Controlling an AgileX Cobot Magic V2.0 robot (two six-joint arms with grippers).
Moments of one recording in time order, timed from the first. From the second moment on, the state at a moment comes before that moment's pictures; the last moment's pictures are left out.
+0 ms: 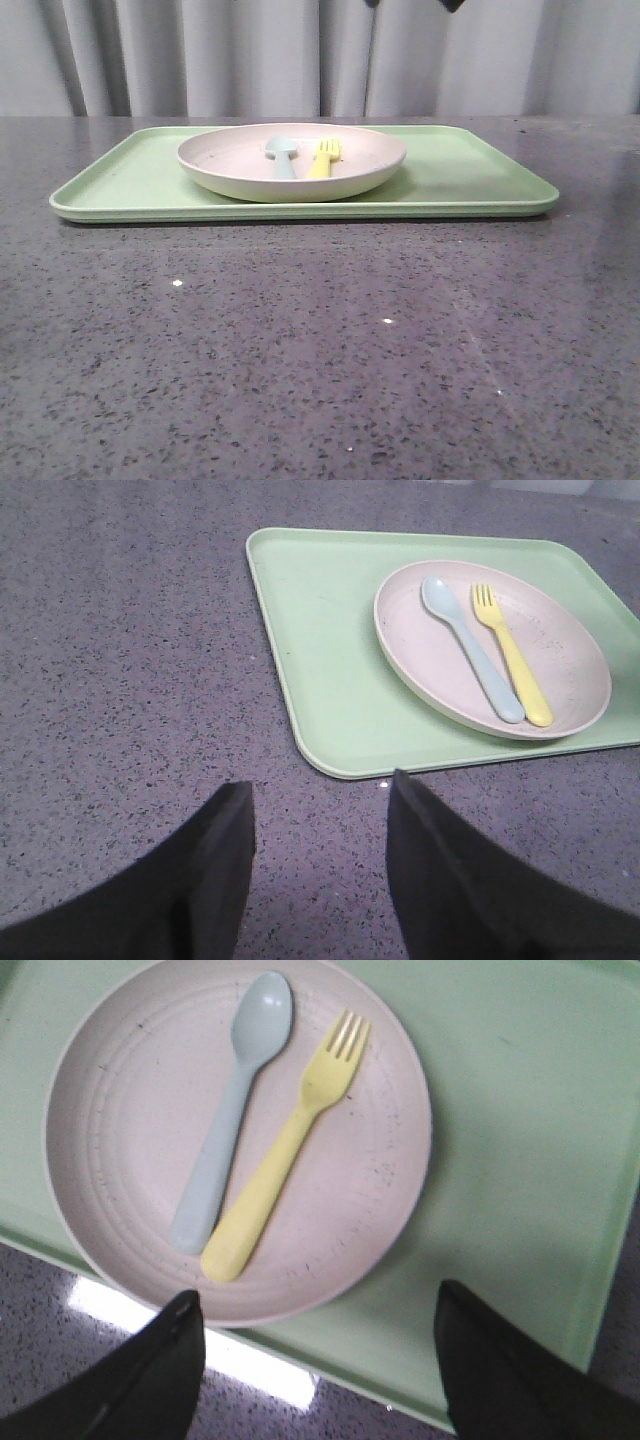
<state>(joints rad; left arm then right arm) -0.09 0.66 -0.72 -0.37 0.68 0.11 0.54 1.69 -1.74 0.02 1.09 0.19</state>
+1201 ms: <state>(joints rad) -0.08 0.66 -0.72 -0.37 0.69 0.10 0.55 2.11 -1.98 0.03 1.14 0.36</state>
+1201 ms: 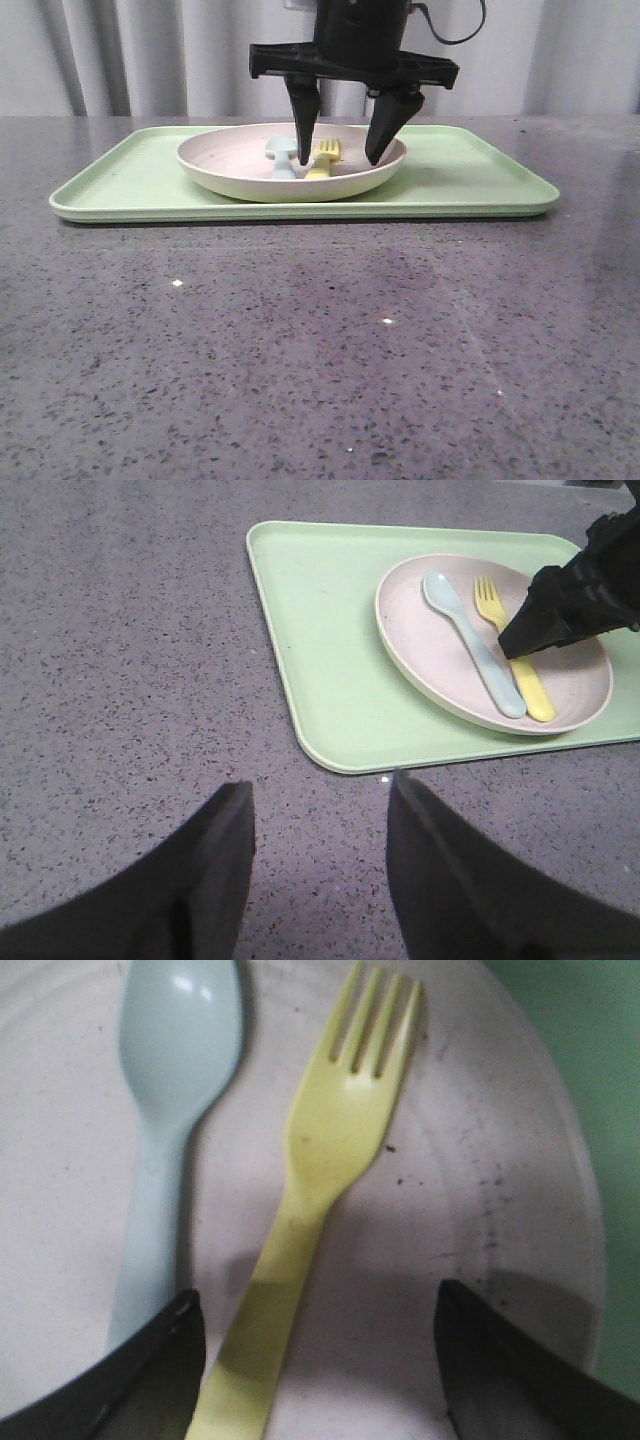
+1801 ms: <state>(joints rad) -0.08 0.66 -0.72 -0.37 0.69 0.10 0.55 2.11 -1.99 0.03 1.11 0.36</state>
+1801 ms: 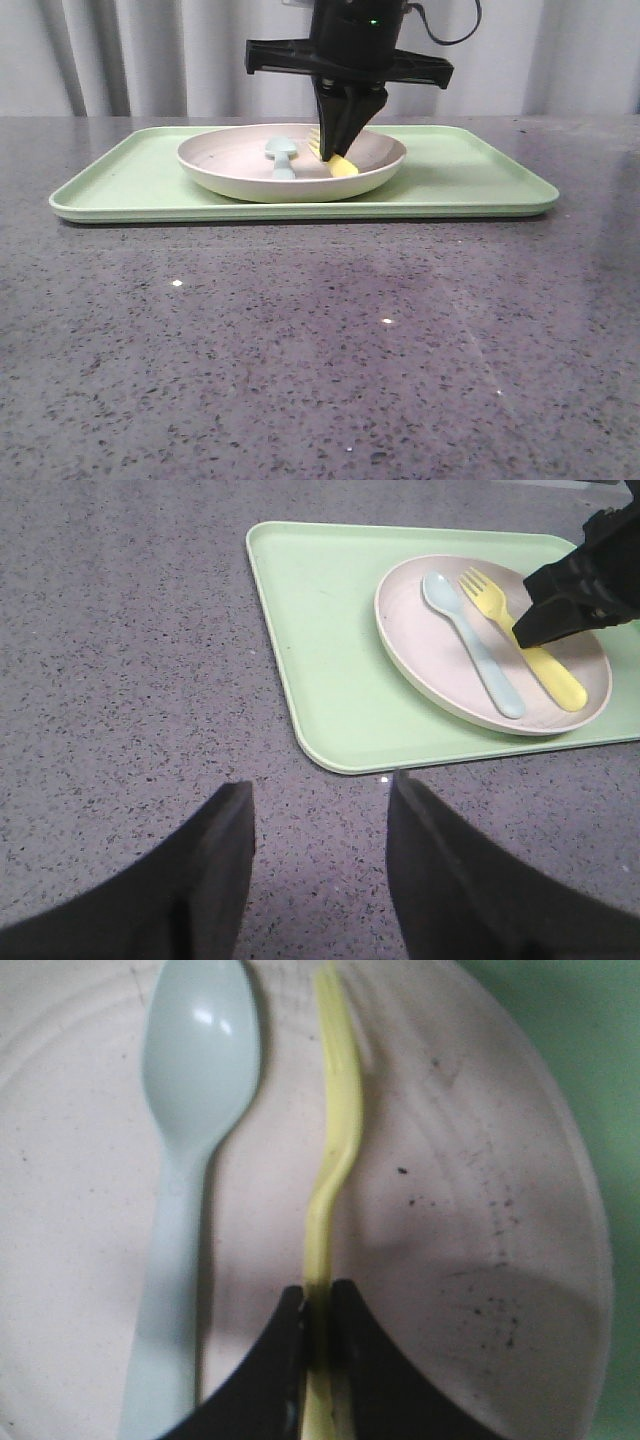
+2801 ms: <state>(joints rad) -0.08 0.66 -0.72 -0.37 0.68 0.10 0.55 2.11 -2.21 -0.03 1.25 0.36</state>
